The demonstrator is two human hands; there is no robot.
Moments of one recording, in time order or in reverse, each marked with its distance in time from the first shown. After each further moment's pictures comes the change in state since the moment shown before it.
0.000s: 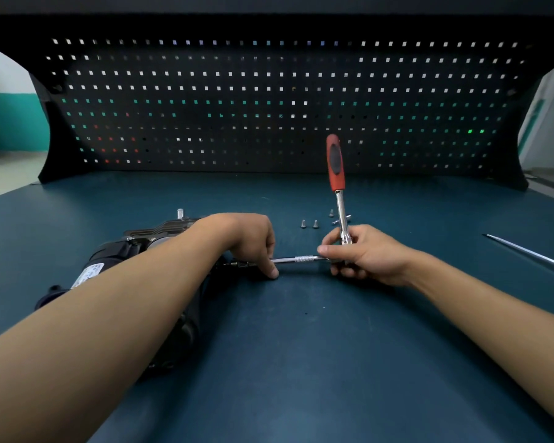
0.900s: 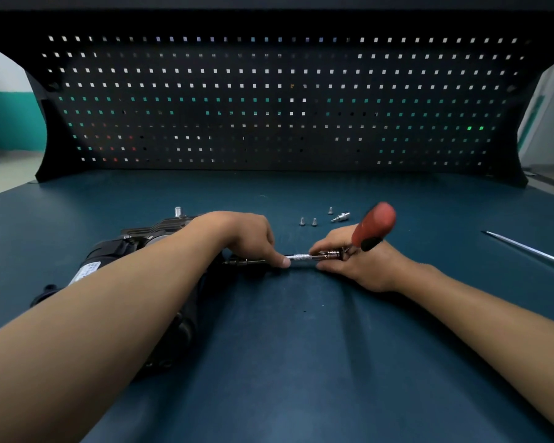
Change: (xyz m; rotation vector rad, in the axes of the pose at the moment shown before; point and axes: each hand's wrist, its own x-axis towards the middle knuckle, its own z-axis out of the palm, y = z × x) left_hand 0.006 -0.002 0.001 -0.007 -0.040 -0.013; right_hand 0.009 0.020 -0.006 -0.624 0.073 -0.508
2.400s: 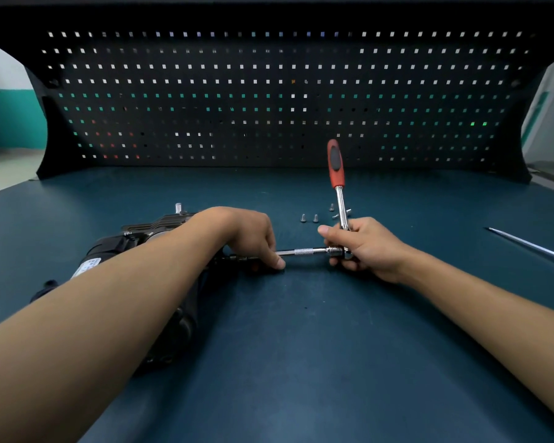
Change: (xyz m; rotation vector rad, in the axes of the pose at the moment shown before) left_hand -0.005 0.001 -0.002 0.014 -0.064 0.047; right_hand 0.003 -0.020 0.001 0.678 0.082 0.503
